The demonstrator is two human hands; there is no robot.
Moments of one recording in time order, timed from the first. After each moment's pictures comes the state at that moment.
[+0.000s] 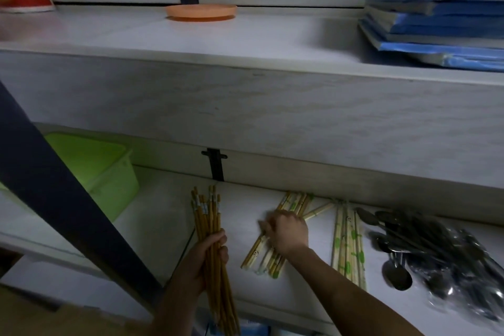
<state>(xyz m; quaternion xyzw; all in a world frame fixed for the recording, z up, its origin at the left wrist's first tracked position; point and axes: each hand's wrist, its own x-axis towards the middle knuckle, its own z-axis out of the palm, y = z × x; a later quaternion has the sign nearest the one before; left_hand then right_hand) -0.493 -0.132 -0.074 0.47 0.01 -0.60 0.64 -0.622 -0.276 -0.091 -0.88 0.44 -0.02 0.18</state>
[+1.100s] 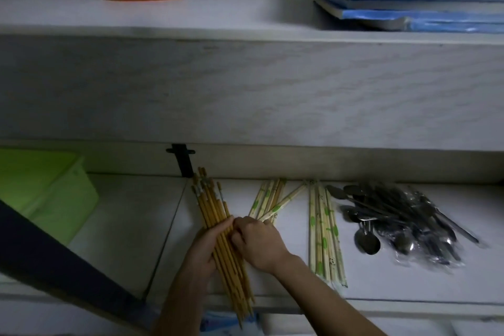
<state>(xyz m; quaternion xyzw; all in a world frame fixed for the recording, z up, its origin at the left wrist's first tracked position) -0.524 -0.172 -0.064 0.54 -0.03 -0.60 0.59 -0.633 -0.222 -0.051 -0.90 0.36 -0.04 0.23</state>
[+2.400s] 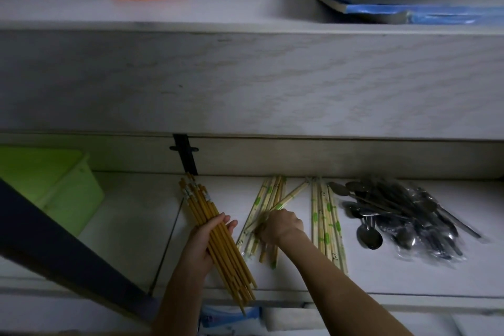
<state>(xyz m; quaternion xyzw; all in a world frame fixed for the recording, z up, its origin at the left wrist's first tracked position) -0.517 -0.165 -0.068 0.49 0.08 -0.57 0.65 -0.640 -0.254 -0.056 -0.79 0.57 0.13 0.20</state>
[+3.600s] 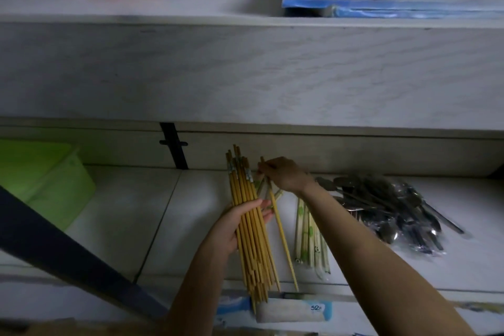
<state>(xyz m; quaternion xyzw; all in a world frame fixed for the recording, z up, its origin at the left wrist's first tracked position) -0.586 -0.202 -0.040 0.47 -0.05 -0.67 0.58 -0.673 -0.308 0.013 -0.82 0.43 -0.09 0.38</state>
